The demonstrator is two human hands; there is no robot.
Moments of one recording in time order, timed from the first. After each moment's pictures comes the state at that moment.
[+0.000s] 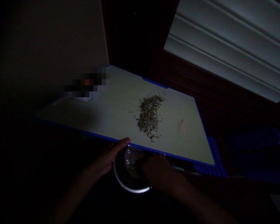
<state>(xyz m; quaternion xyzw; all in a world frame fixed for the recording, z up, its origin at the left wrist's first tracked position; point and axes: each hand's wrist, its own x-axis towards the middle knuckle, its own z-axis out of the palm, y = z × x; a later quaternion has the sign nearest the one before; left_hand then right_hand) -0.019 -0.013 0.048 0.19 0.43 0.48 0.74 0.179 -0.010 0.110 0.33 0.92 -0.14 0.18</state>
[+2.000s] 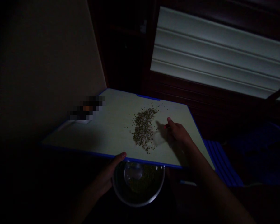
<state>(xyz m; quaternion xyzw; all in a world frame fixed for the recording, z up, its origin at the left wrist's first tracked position) -0.020 -0.011 0.040 0.16 0.44 0.47 0.75 0.256 0.121 0.123 0.58 0.61 -0.40 -0.37</state>
